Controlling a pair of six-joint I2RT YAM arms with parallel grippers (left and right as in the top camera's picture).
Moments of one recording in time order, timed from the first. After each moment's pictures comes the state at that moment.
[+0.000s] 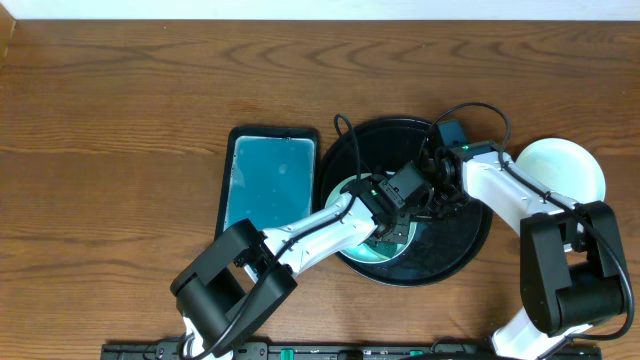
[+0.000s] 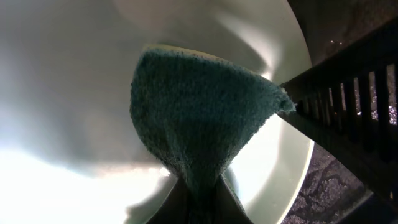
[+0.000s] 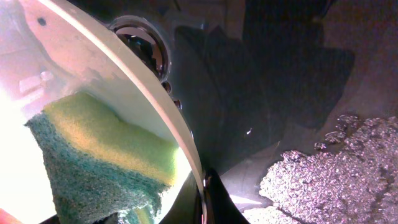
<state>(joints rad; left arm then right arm) -0.91 1.92 1.24 -0.60 0.06 -0.72 0.26 1.81 1.03 -0.80 -0.31 0.26</state>
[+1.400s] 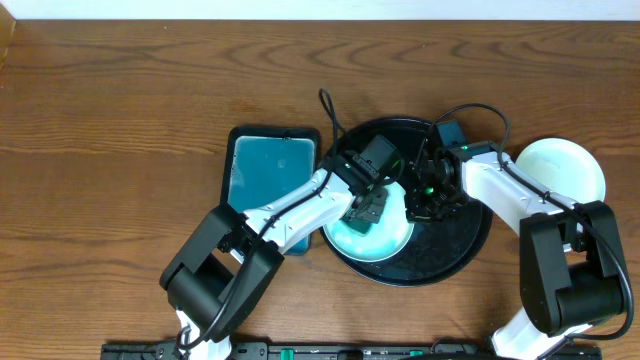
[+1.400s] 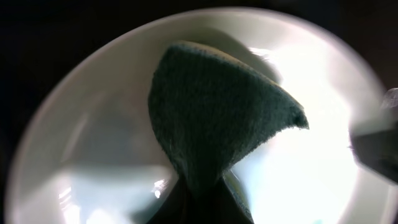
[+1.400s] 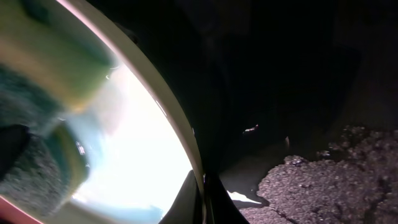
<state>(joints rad) -0.76 1.92 1.25 -0.64 0.02 -0.43 0.26 1.81 1.03 -0.81 -0.32 0.27</state>
